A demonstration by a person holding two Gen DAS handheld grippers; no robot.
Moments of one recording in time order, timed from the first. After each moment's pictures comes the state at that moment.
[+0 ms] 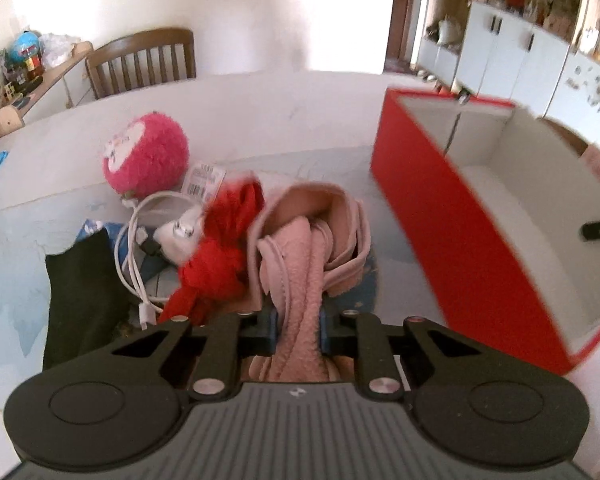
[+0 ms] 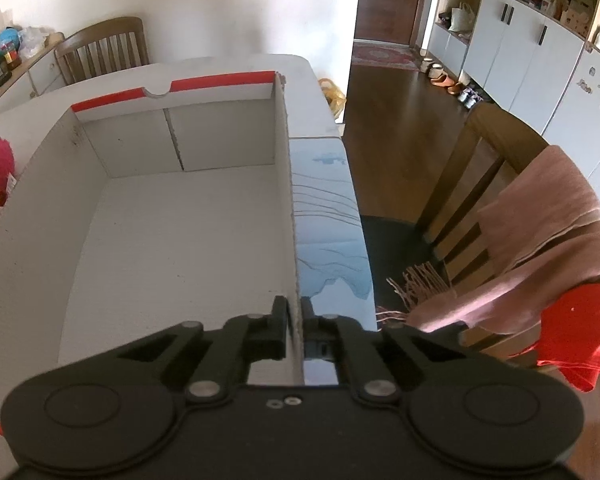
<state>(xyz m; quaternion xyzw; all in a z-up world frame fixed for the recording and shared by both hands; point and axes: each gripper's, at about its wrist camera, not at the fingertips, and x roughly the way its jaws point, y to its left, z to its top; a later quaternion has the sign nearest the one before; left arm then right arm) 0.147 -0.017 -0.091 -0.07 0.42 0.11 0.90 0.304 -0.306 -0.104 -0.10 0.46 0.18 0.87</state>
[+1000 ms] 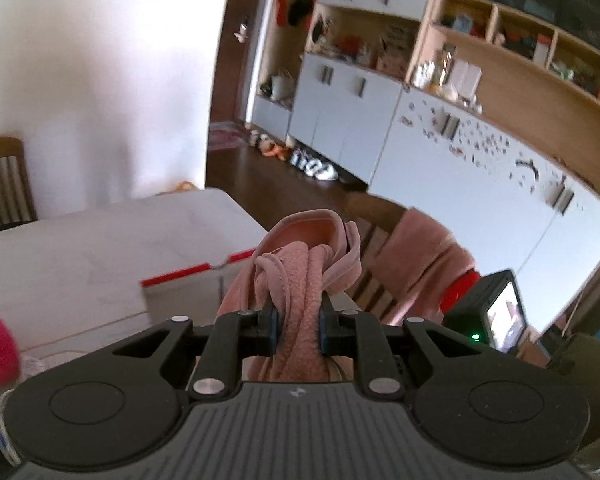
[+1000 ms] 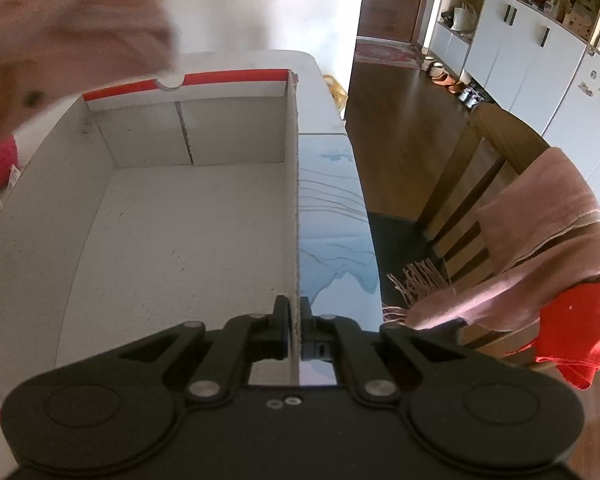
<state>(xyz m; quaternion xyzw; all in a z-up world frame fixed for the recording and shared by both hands) 0.242 -0.123 0.031 -0.05 0.34 -0.13 0.93 0.298 -0.297 -0.102 -0.11 0.46 0.17 0.86</state>
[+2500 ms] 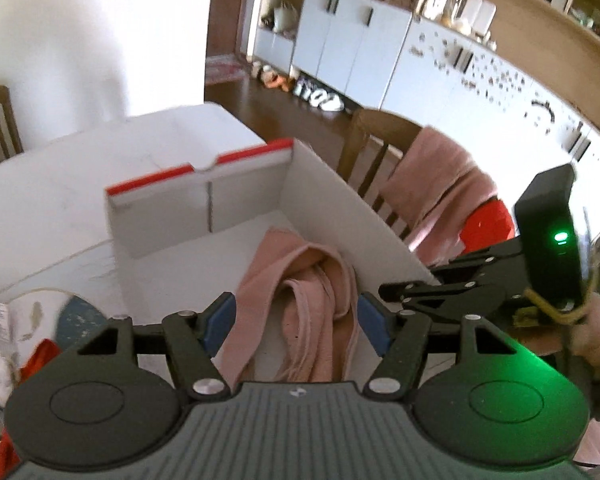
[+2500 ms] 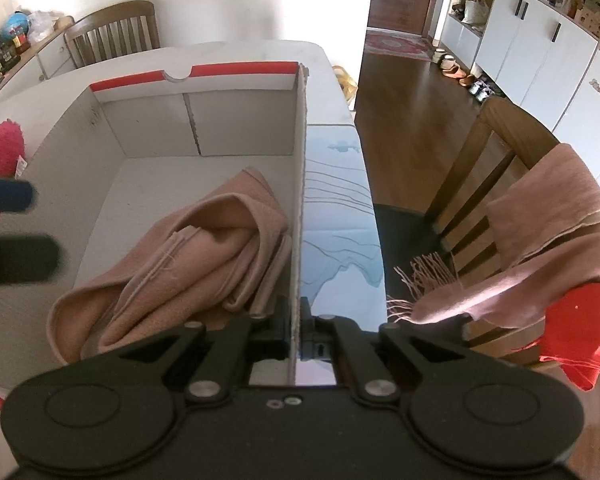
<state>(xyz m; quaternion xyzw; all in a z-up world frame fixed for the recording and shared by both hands) 0.245 -0.128 -0.028 -0.04 0.42 -0.12 0.90 0.303 -0.296 -0.104 -0.11 0.48 0.18 0.85</state>
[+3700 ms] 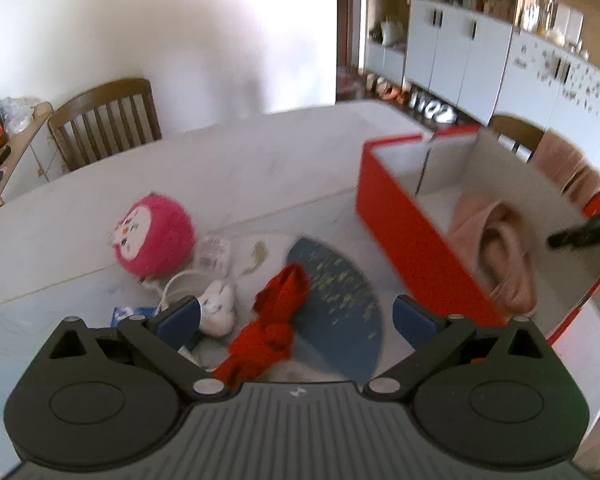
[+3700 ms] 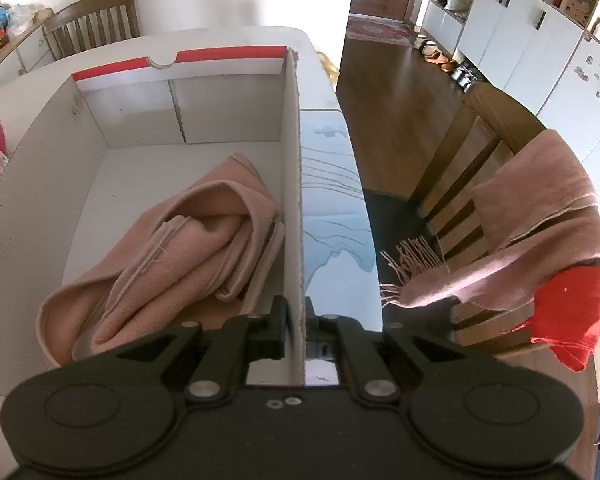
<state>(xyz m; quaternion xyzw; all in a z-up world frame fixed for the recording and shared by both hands) 0.158 0.022 -0.045 0.01 0.42 0.04 0.91 0.300 -0.289 -0.107 -0.12 0.49 0.15 0.85</state>
